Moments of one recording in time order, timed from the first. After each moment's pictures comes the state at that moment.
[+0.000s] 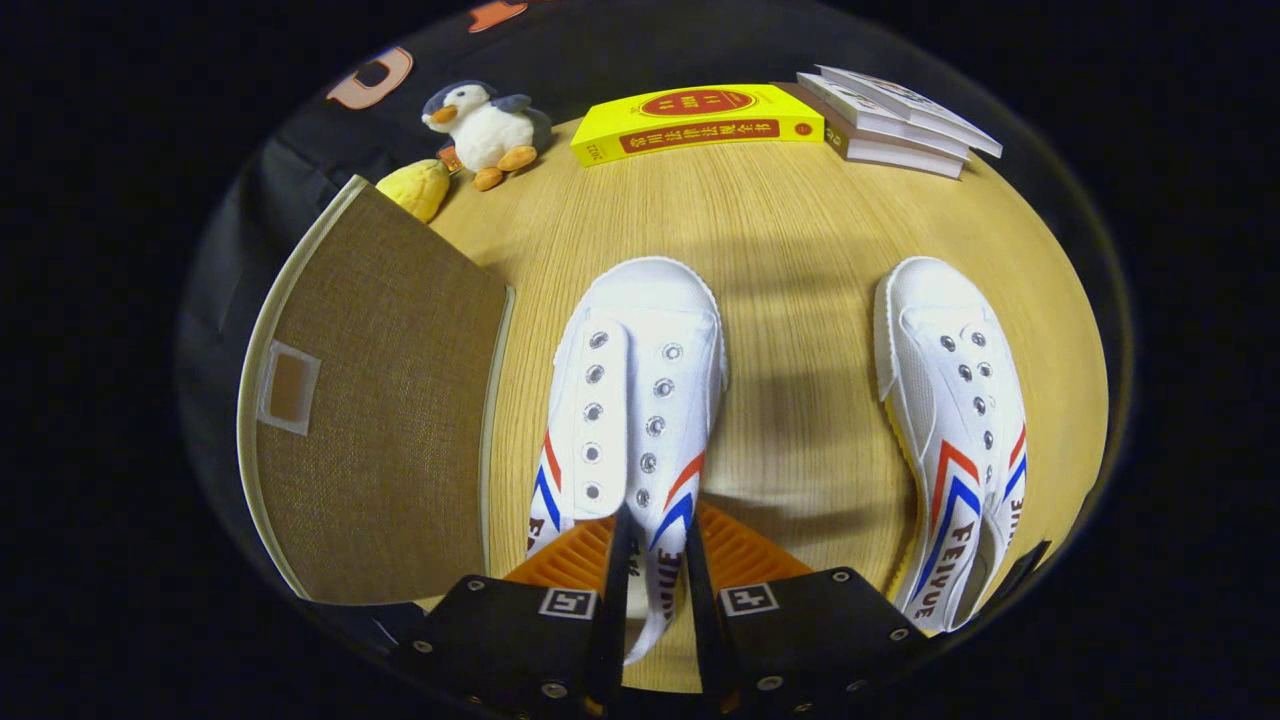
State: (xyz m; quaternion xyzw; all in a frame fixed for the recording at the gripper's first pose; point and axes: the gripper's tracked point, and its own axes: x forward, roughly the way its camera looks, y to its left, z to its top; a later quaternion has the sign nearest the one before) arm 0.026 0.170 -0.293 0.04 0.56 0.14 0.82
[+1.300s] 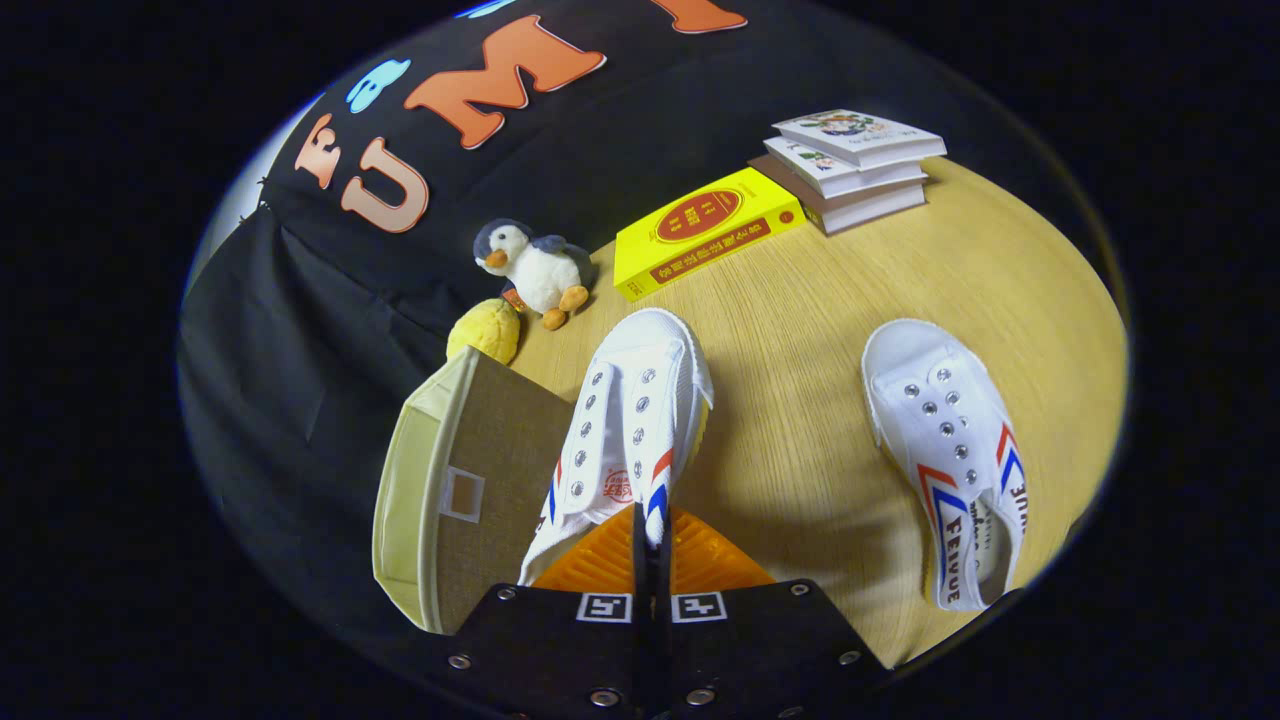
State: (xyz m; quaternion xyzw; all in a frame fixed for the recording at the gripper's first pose) arm 0.048 0.179 -0.189 0.22 0.41 0.16 0.87
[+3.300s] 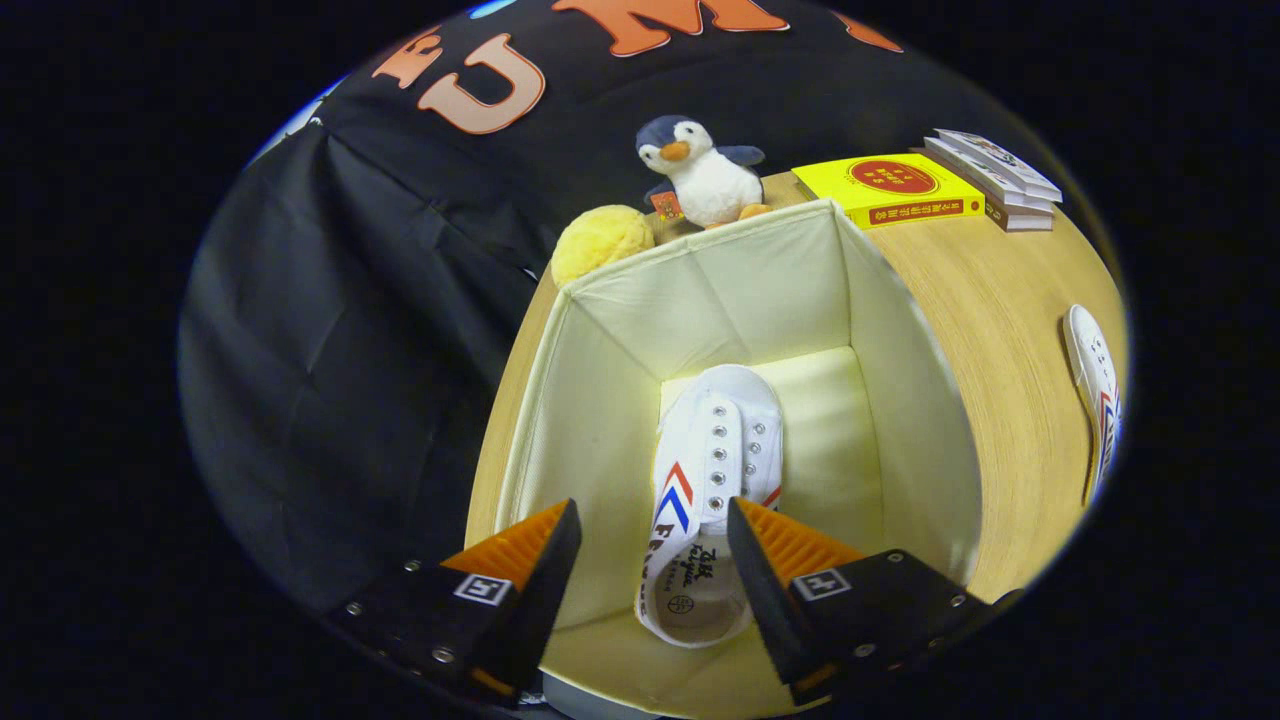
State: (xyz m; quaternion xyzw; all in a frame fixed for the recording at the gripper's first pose) arm 0.000 0.419 -0.180 0.15 0.45 0.21 0.86
